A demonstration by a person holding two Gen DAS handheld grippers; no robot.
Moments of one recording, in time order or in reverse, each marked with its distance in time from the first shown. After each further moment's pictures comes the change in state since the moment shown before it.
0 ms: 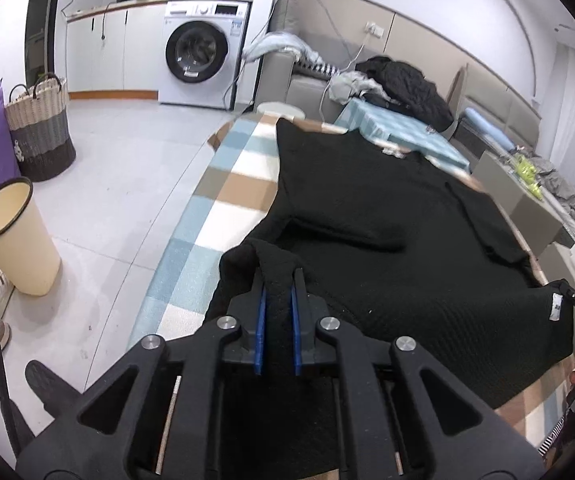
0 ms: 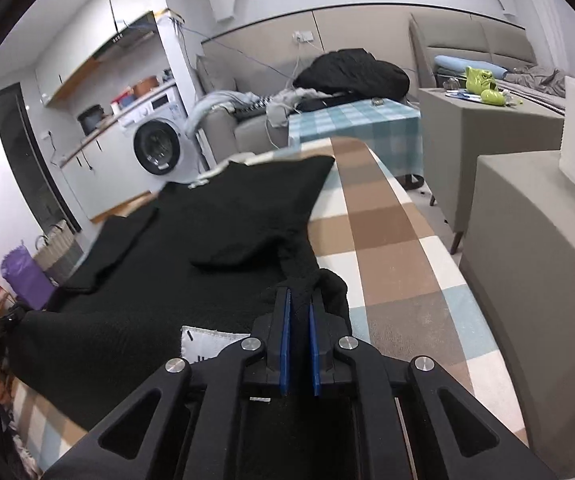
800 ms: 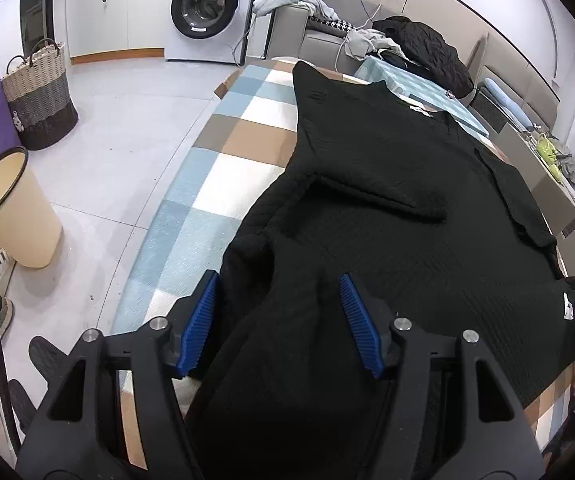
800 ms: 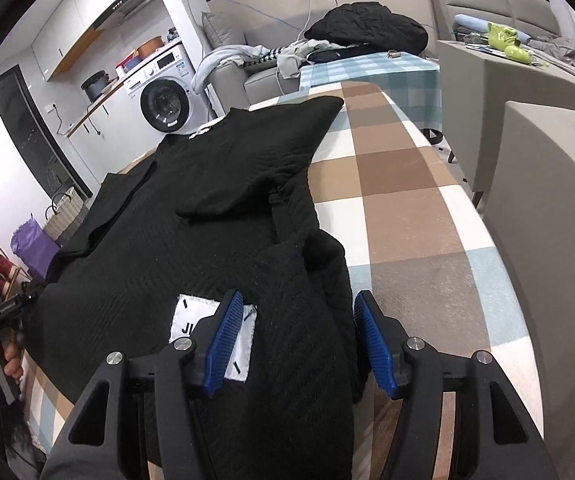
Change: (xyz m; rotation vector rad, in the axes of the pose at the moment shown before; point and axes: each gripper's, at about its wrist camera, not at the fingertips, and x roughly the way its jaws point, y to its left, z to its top) left arm 0.079 0.010 0.008 -0.022 0.160 0.037; right arm 0.039 -0.019 -0.008 -0.005 0.187 0.081
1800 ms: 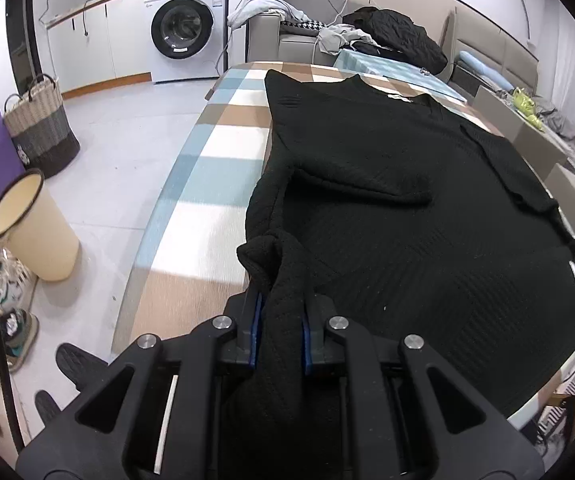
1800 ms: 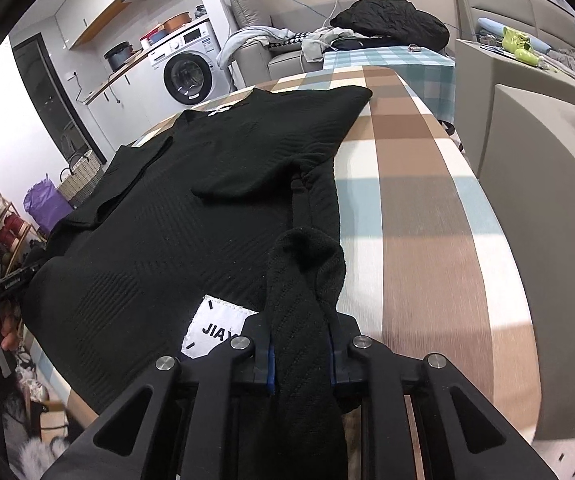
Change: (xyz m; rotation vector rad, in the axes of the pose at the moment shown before) left arm -0.074 -0.009 -0.084 0.145 -0.036 0.011; right arm -0.049 0.009 -0.058 -0.096 0.051 0.024
